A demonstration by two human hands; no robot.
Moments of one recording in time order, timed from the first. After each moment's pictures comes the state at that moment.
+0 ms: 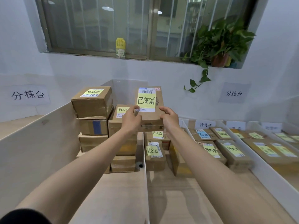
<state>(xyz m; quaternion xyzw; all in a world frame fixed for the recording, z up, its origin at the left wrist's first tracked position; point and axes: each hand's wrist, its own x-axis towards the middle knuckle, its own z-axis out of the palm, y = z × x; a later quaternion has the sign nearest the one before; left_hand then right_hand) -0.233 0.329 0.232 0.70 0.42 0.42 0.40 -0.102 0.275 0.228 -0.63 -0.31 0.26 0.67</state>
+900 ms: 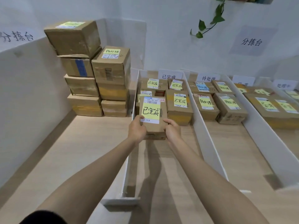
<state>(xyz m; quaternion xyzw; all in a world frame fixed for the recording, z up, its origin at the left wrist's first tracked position) -0.191 0.172 0.037 0.65 0.53 0.28 0.46 -0.069 0.123 0.024 -0.71 -0.15 0.35 0.59</state>
